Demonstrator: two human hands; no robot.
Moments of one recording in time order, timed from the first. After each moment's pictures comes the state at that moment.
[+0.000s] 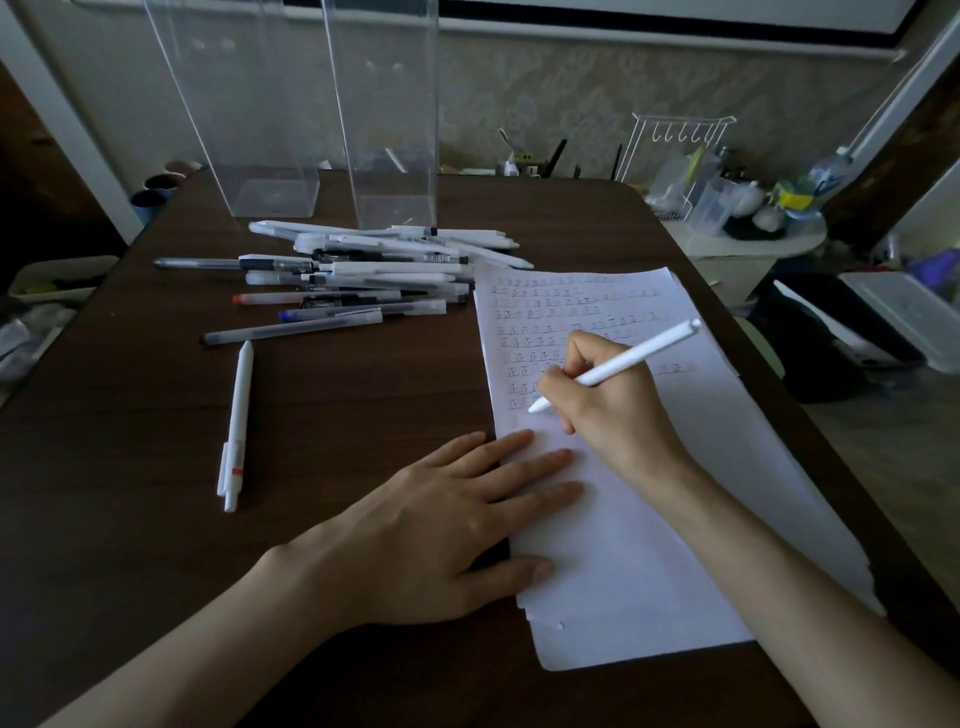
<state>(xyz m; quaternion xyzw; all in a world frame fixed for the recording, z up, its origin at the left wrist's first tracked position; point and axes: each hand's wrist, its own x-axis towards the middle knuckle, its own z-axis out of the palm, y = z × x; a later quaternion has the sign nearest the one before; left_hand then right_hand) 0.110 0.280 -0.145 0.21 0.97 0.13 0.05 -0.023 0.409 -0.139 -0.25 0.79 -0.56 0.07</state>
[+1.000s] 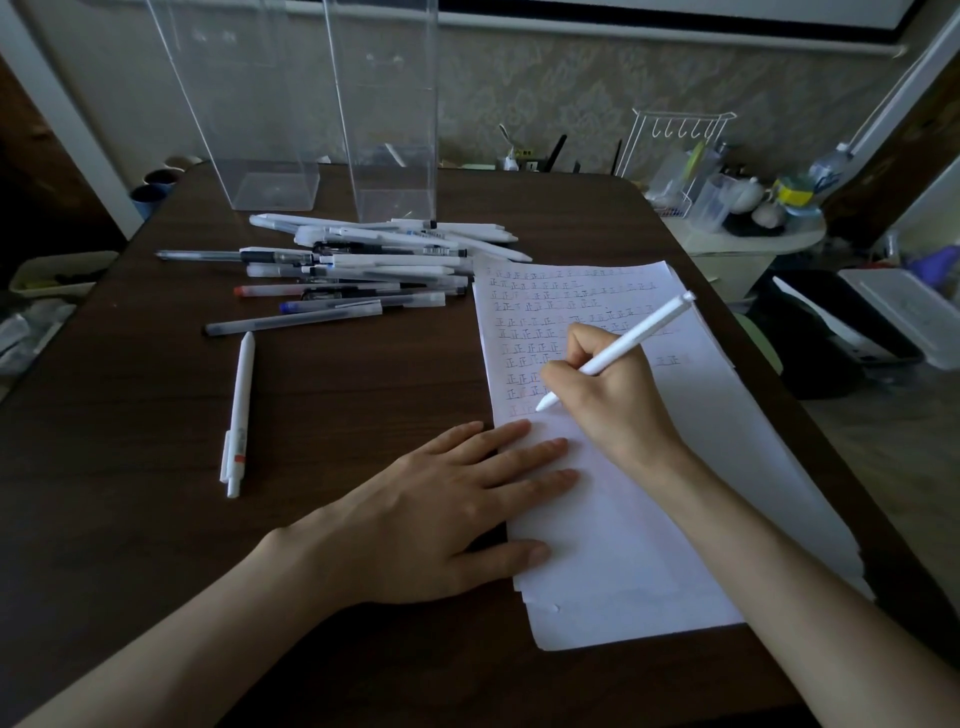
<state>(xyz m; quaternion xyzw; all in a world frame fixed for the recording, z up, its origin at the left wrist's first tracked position) 0.109 0.281 -0.142 0.21 0.97 0.13 0.07 -0.023 0.410 -0.140 -0.27 0.79 -0.55 0.06</state>
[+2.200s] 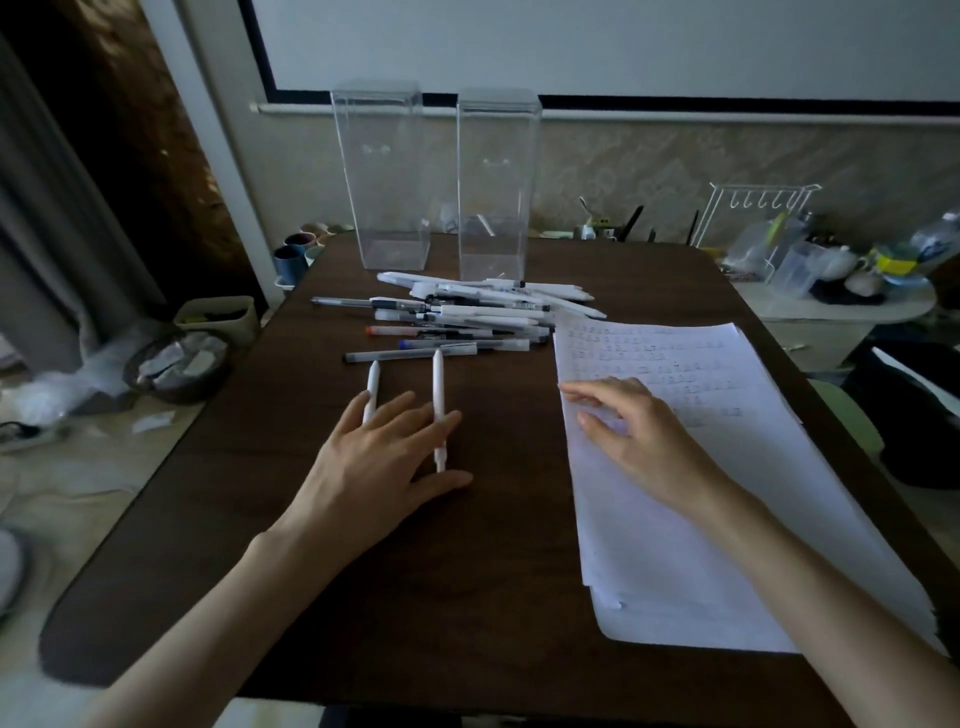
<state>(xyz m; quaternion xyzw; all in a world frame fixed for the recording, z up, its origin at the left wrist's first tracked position) 0.165 0.216 -0.132 -0.11 0.99 -0.01 -0.07 -0.021 0.409 -0.142 -0.45 0.80 -0.38 0.09</state>
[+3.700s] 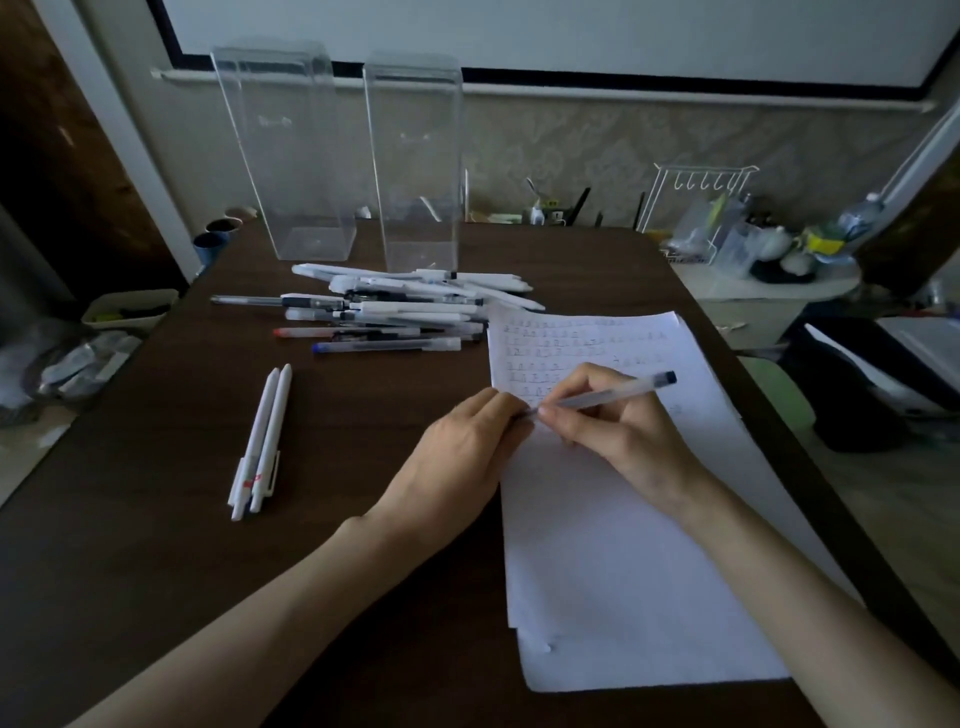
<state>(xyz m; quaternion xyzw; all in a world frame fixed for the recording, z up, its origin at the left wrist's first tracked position) 0.066 0.287 -0.146 0.02 0.93 0.29 -0.23 -0.037 0.429 -0.125 -0.39 0.67 -0.60 0.21</state>
